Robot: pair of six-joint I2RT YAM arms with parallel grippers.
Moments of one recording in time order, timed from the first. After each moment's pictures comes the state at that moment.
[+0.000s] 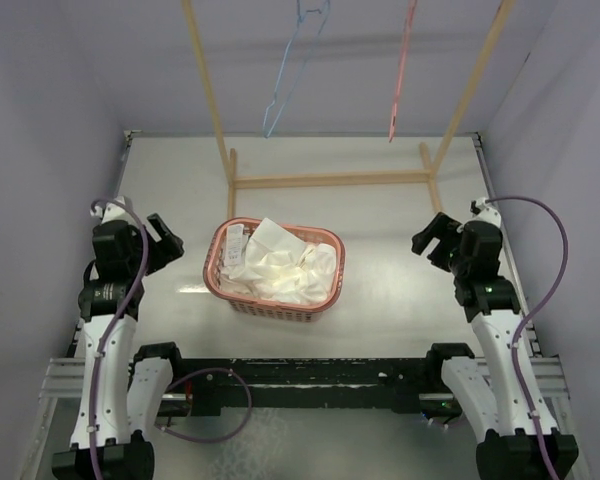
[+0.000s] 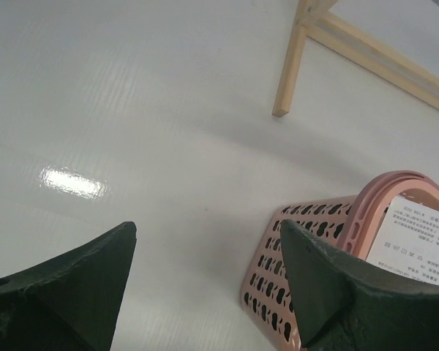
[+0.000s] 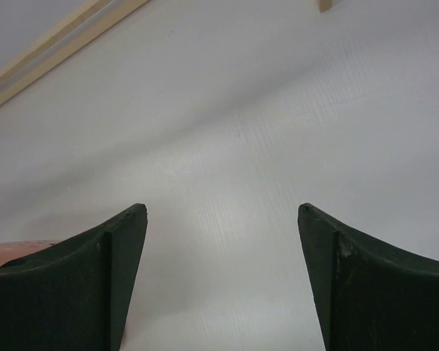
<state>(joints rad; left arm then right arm) 0.14 0.71 0.78 -0.65 0.05 -0.42 0.00 0.75 0.69 -0.51 0.03 0.47</state>
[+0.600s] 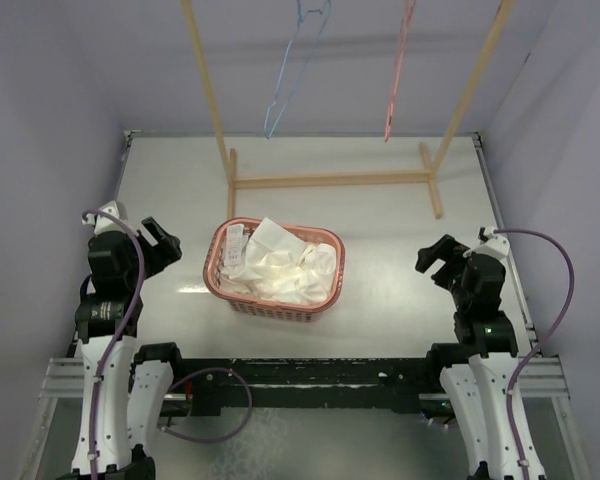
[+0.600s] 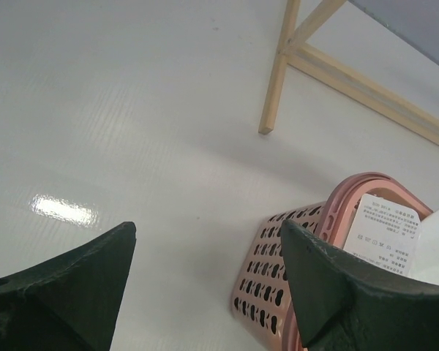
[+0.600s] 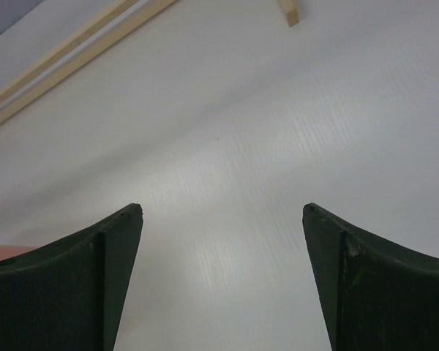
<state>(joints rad) 0.11 0.59 0.78 -0.67 0.01 -0.44 0.00 0.45 0.51 -0.52 0.10 0.47</state>
